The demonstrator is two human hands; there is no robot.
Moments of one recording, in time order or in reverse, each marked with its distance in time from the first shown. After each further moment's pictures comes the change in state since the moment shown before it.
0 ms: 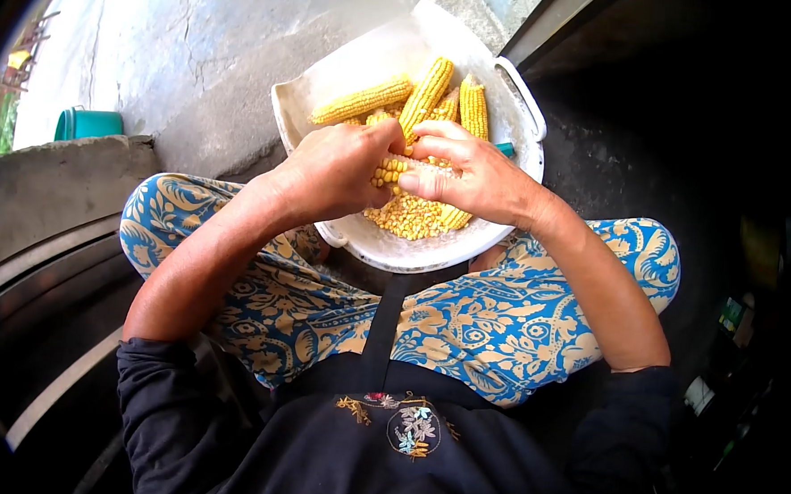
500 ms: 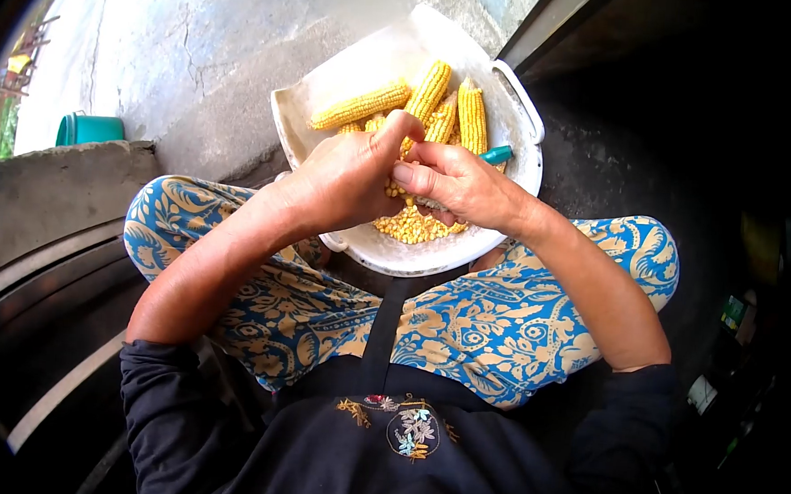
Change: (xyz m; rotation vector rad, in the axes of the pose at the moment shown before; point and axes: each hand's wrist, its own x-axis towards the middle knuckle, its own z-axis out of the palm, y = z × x) left_hand 0.002 0.009 0.006 -0.132 0.055 0.062; right_hand 0.002 -0.013 0.003 0.551 -0.138 0.267
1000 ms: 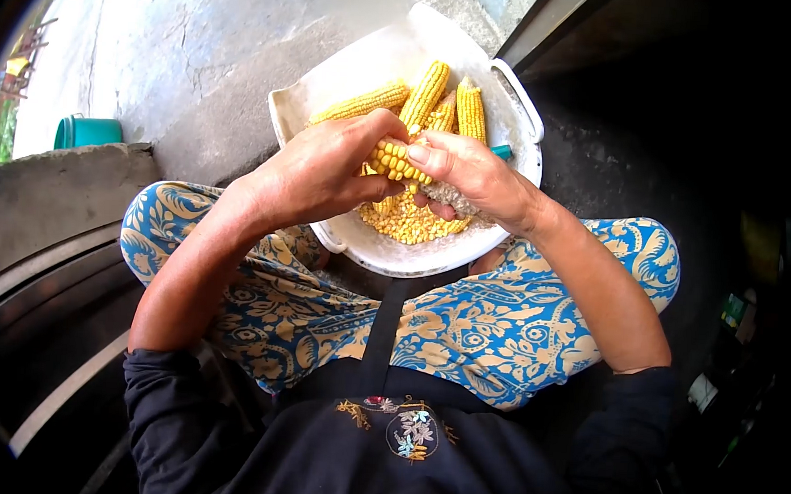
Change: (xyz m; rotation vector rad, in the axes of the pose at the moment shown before) left_hand -0.004 -0.007 -0.021 -0.060 0.002 0.121; right_hand -0.005 -0.007 -0.004 0.292 0.032 -0.088
